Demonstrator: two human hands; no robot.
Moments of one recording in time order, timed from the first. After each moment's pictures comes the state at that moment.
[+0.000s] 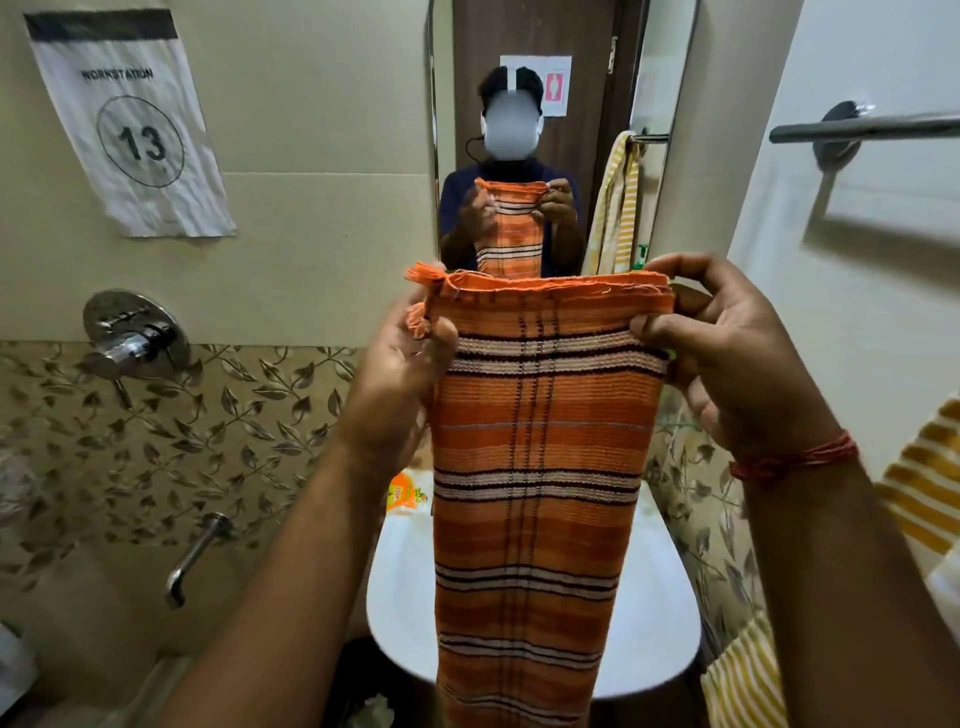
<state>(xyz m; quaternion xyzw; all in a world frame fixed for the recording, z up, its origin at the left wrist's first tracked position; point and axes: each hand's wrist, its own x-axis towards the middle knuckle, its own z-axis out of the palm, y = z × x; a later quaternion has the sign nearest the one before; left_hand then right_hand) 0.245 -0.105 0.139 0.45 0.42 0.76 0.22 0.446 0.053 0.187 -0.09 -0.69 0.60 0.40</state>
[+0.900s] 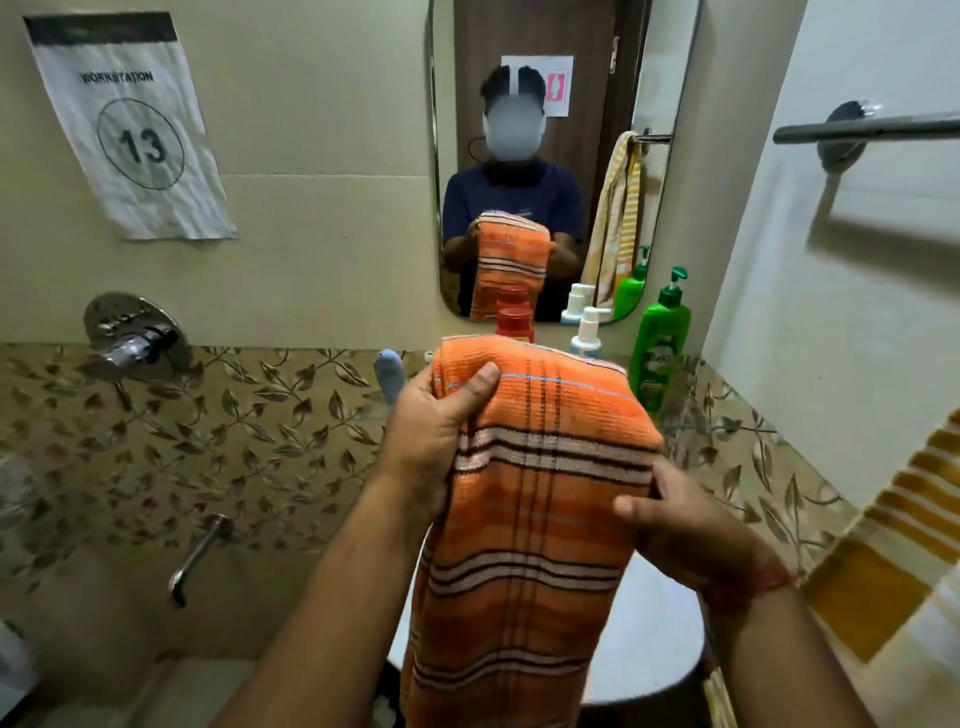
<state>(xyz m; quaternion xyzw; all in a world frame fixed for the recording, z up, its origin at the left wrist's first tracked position) 0.275 -0.087 0.119 0.30 0.46 0.78 0.30 0.448 0.056 0.068 -0.03 -0.59 0.79 0.17</state>
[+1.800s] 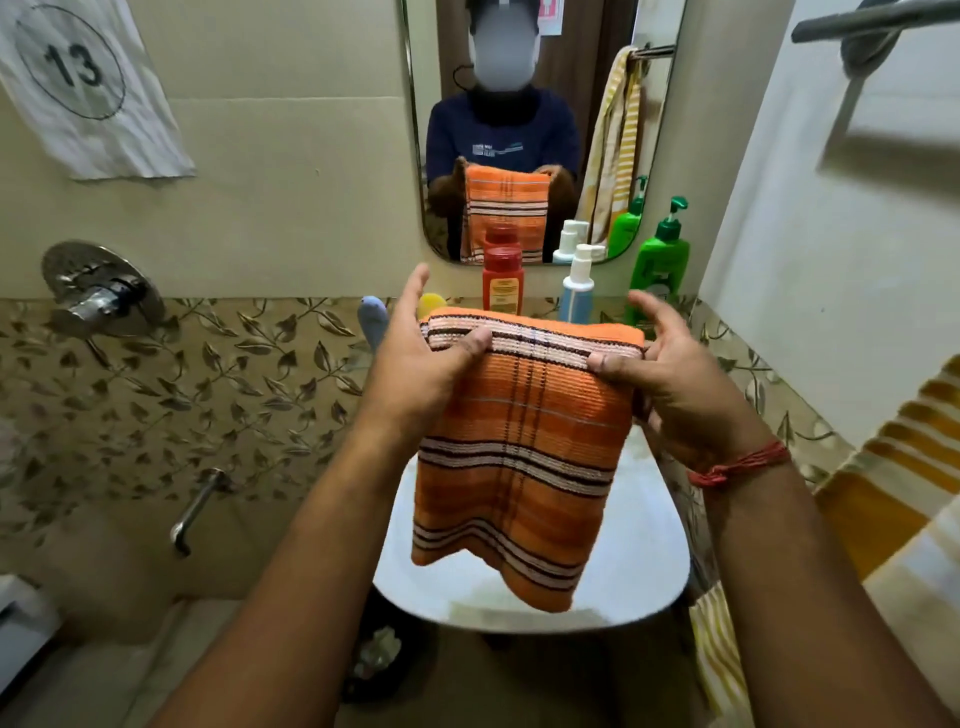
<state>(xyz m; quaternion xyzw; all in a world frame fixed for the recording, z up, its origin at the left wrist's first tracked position) 0.259 -0.080 0.108 0.35 0.63 0.67 0.16 0.432 0.076 0.105 -0.21 -0.62 0.69 0.31</state>
